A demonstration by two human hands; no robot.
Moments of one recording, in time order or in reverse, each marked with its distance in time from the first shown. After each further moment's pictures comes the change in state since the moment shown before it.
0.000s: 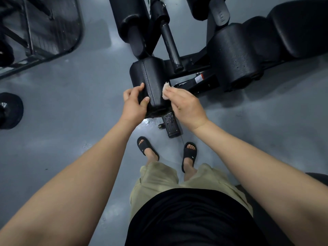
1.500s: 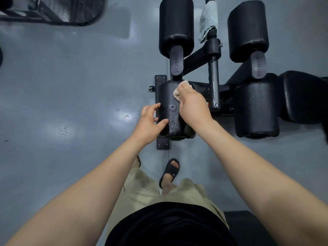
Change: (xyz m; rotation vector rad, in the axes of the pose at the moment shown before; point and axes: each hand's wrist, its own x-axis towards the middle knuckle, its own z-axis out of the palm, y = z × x) left_hand 0.014 -0.025 -0.027 -0.253 -0.029 -0.104; right_hand 0.136 -0.032 0.038 -0.214 -0.394 0.038
